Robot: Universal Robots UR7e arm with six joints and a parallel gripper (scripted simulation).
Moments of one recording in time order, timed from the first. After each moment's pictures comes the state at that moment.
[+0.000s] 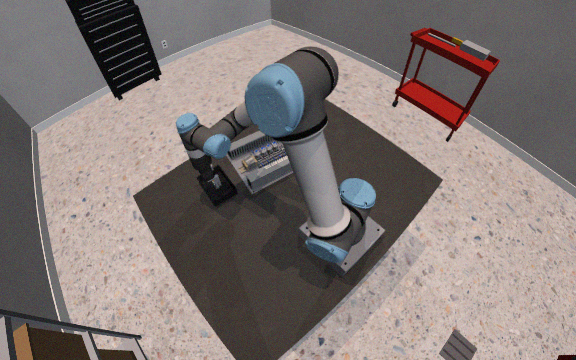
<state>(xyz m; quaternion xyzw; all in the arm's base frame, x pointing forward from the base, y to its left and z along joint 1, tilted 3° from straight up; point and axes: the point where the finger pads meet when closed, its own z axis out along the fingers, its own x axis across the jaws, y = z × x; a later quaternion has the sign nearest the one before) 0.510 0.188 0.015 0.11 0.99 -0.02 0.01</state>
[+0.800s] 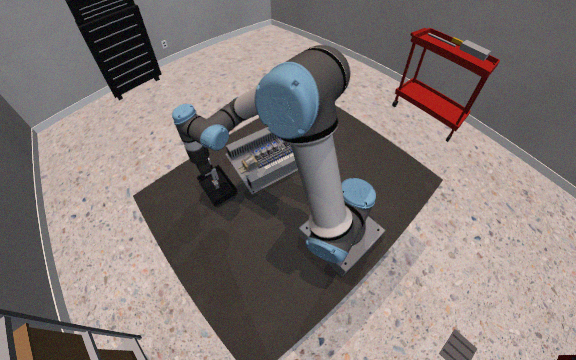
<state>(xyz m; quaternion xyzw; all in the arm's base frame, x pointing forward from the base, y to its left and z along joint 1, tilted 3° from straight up) 0.511 0.190 0.053 0.11 0.99 -0.02 0.01</state>
